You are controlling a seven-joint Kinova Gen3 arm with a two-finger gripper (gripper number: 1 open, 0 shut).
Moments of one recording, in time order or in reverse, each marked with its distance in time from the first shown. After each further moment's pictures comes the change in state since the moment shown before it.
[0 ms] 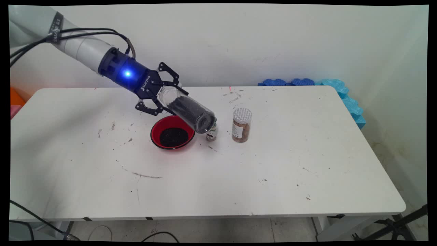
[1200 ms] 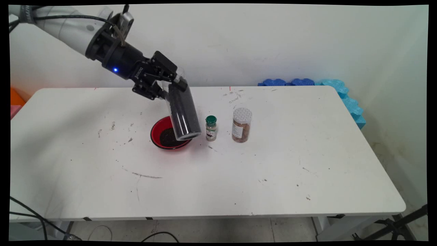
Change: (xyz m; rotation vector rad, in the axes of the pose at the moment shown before) arm -0.074 0.025 -0.018 0.072 0.108 0.837
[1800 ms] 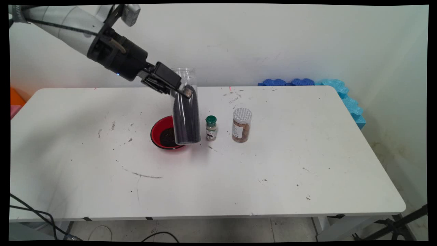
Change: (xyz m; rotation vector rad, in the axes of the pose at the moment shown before) arm -0.025 0.032 0.011 0.036 0.018 0.492
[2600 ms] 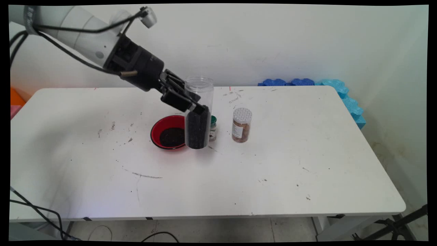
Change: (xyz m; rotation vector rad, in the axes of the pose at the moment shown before) arm -0.010 0.036 0.035 0.047 0.000 0.550
